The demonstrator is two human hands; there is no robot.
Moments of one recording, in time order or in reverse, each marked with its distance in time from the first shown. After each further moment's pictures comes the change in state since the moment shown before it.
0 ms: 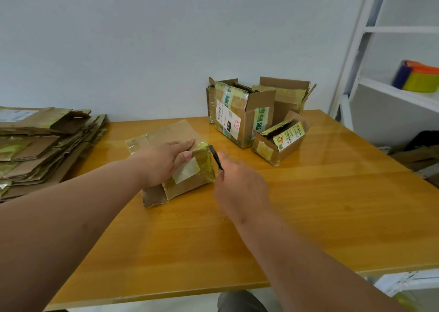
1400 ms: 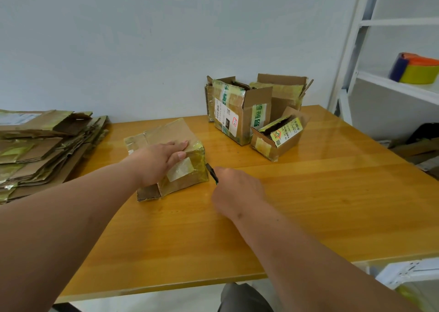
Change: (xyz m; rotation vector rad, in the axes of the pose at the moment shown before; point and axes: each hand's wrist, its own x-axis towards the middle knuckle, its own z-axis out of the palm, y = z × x) left_hand -0.003 -0.010 0.008 -0.049 -0.011 -0.024; right_hand -0.001 0.000 0.002 -0.113 -0.265 0.041
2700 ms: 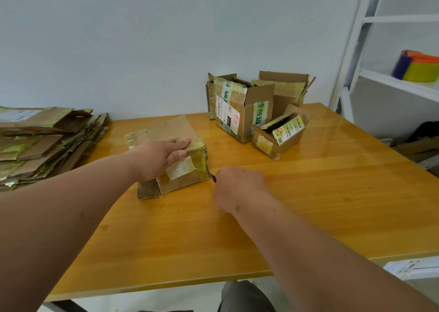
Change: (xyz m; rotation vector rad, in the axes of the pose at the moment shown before) left_hand -0.002 0.000 -0.008 -0.034 -0.056 0.017; right_hand 0.001 -0.011 -0.014 -0.193 -0.158 0.061
